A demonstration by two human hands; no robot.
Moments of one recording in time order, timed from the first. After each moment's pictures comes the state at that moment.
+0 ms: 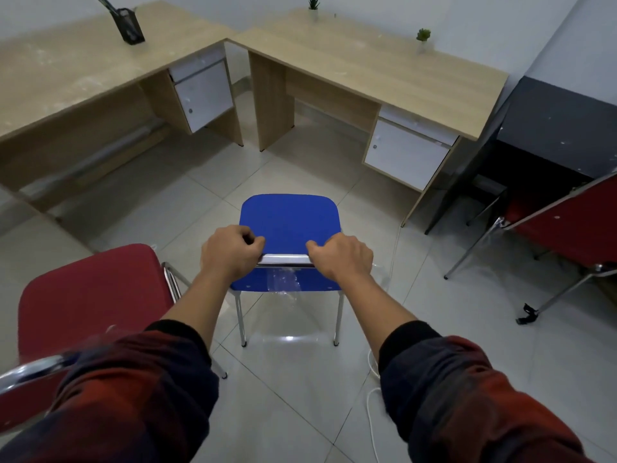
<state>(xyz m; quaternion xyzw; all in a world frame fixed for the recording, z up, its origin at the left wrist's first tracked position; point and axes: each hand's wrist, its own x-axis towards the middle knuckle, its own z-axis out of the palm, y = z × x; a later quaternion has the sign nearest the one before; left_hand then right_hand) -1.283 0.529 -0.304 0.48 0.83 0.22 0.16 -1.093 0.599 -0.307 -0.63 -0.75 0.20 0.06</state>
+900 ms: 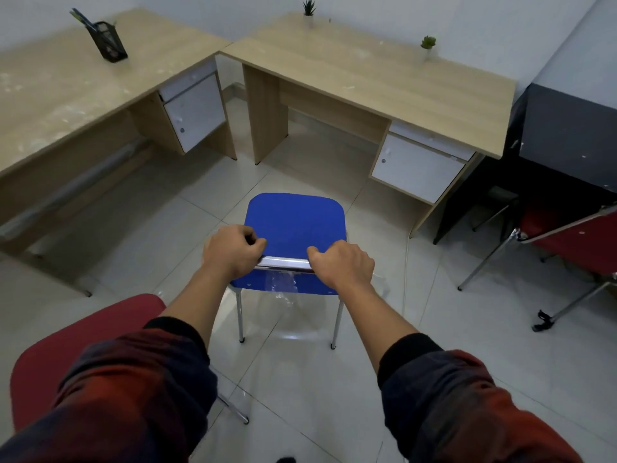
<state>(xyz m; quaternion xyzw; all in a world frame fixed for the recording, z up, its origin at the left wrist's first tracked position) -1.435 0.651 -0.311 0.54 0.80 0.18 0.20 -1.232 0.687 -0.307 -0.68 -0.70 0.19 0.05</state>
